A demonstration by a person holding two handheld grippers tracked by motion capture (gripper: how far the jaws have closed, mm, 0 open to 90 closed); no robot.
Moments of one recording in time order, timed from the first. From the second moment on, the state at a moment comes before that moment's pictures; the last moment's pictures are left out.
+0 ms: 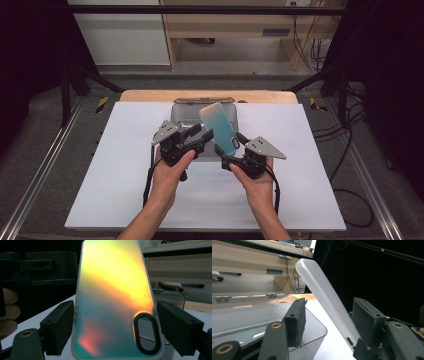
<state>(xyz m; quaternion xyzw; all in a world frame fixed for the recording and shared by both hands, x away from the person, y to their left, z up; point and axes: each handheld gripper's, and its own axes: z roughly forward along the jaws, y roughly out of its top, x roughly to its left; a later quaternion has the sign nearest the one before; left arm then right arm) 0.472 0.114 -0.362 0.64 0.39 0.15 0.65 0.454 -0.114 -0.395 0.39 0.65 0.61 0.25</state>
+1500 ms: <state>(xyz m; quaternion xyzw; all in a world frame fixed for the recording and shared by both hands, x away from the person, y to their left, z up) 0.477 0.118 -0.375 0.61 0.42 0.04 0.67 0.457 -0.104 -0.414 0.39 0.65 0.62 0.21</state>
